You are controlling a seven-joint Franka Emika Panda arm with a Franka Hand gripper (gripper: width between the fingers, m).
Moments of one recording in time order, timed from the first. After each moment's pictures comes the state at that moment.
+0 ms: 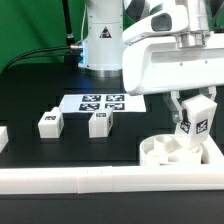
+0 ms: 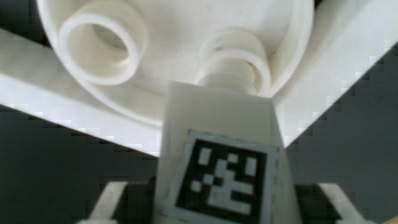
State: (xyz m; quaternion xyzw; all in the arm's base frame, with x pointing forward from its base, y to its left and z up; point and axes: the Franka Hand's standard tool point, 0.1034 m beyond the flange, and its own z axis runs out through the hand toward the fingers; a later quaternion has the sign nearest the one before) arm 0.623 0.111 0.081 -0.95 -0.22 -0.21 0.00
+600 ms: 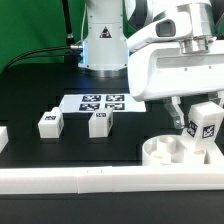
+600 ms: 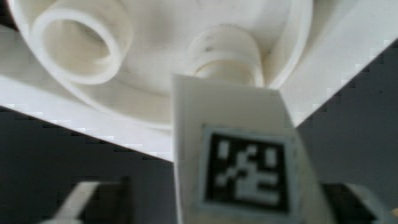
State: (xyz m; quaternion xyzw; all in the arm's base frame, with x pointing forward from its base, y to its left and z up) arm 0.626 0.120 0.076 -0.95 -0.22 -0.24 0.00
